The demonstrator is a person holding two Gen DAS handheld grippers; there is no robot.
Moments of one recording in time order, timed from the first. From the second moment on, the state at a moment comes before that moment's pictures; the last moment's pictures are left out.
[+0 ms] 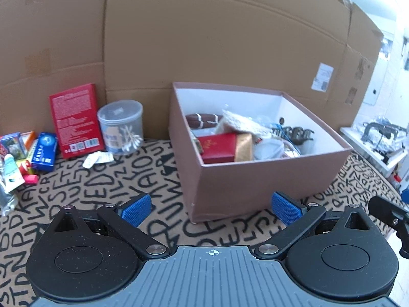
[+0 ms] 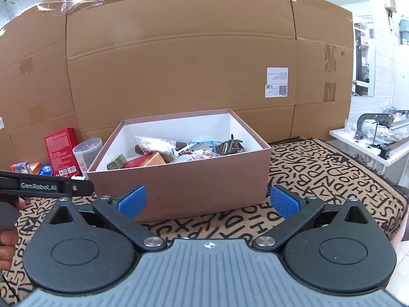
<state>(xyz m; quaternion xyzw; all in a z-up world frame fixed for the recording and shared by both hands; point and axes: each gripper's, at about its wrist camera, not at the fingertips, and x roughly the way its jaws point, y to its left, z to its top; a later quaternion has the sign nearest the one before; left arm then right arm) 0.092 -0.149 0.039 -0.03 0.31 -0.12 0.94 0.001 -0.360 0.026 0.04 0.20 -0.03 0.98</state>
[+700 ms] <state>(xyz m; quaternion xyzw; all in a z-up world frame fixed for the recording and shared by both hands) 0.116 -0.184 0.023 0.00 0.34 -0.12 0.93 0.035 -0.379 0.007 0.04 0.24 -0.03 0.97</state>
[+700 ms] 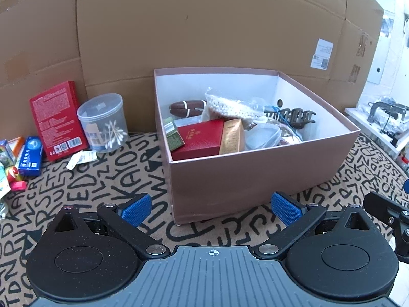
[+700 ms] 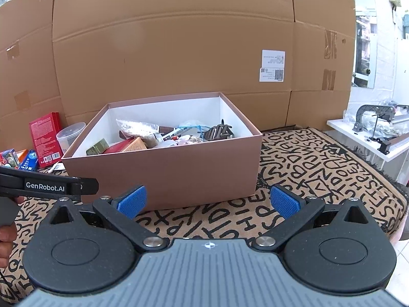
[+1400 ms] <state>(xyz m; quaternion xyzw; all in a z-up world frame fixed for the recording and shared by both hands) 0.109 -0.188 0.024 0.03 0.32 -0.12 0.94 0.038 -0.371 0.004 0.02 0.25 -0.01 0.97</state>
